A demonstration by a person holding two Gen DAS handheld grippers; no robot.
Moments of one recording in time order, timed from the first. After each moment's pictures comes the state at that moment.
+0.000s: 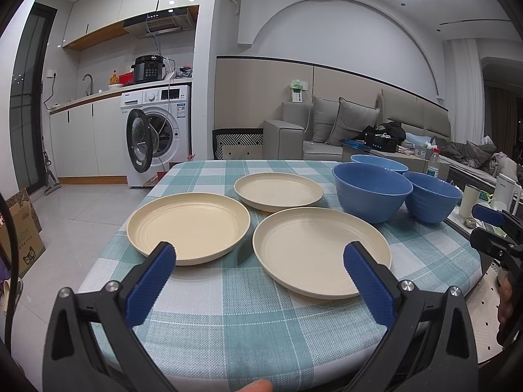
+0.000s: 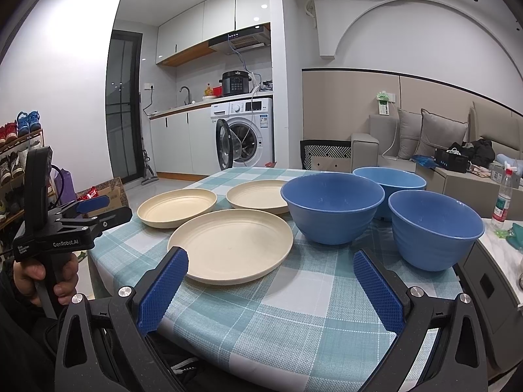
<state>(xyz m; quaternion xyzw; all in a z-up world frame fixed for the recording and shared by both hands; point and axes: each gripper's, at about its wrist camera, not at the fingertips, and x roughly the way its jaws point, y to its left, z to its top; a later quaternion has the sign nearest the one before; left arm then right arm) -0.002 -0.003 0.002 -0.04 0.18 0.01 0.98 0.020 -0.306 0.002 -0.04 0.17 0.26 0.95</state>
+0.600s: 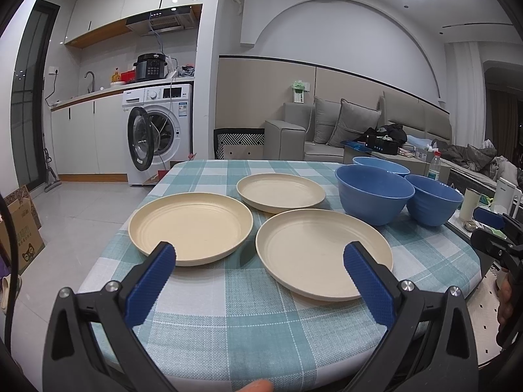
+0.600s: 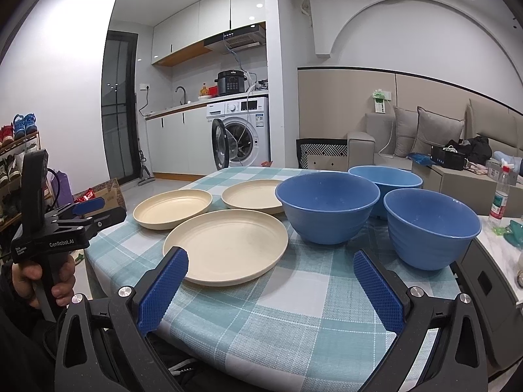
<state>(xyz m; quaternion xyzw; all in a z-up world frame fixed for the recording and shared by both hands) 0.001 0.005 0.008 -0.04 0.18 0.01 0.98 0.024 -0.308 0.003 -0.04 0.18 0.25 0.95</state>
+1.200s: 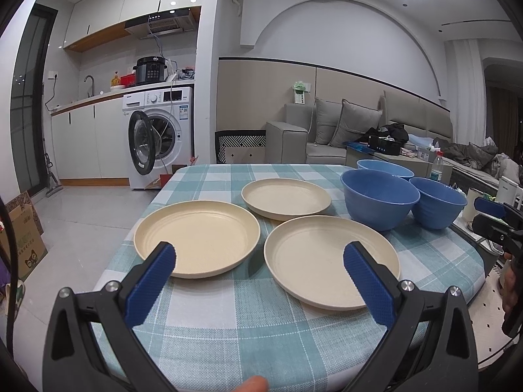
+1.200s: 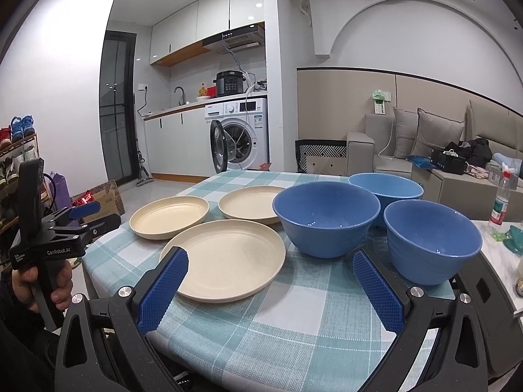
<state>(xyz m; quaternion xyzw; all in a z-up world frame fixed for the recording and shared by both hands) 0.009 0.012 0.015 -0.03 0.18 0.01 0.98 0.041 -0.301 0.018 -0.04 0.18 0.25 0.95</state>
